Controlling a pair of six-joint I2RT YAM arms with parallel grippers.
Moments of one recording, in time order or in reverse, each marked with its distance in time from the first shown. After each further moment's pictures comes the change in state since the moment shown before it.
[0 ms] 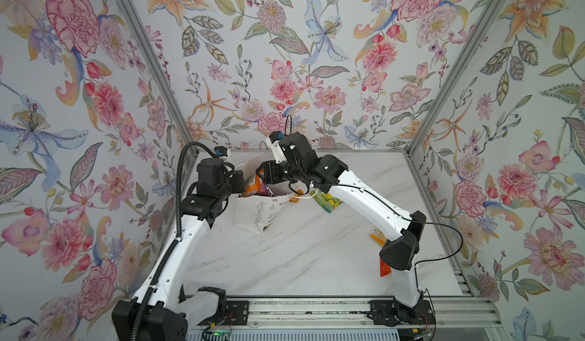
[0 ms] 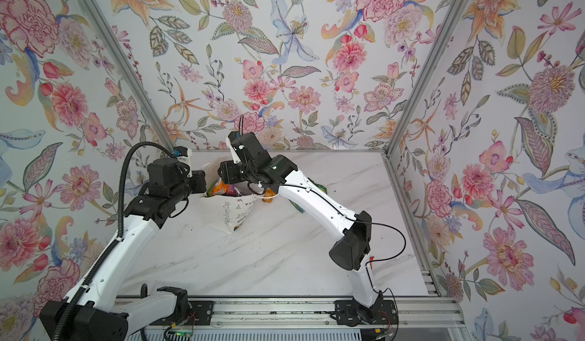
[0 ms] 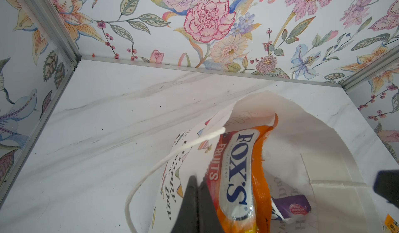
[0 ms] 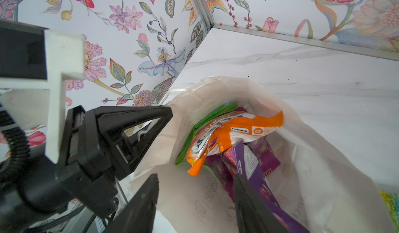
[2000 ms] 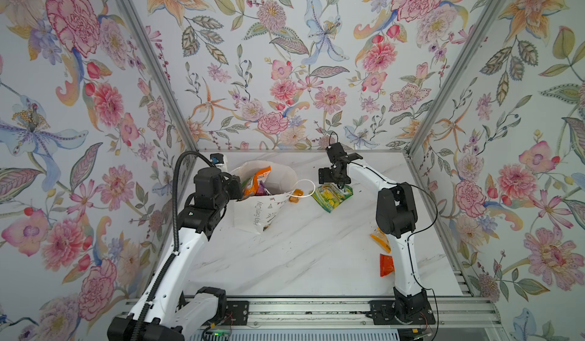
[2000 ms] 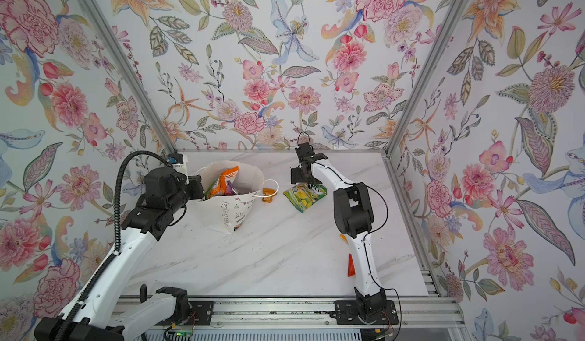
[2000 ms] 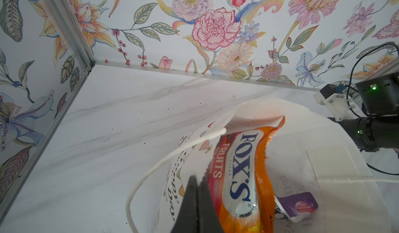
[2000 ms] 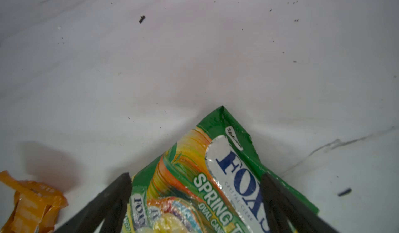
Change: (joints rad) left arm 0.000 -0.103 -0.120 0.076 -0.048 0.000; right arm -0.523 0.293 -0.251 -0.047 0.179 -0.146
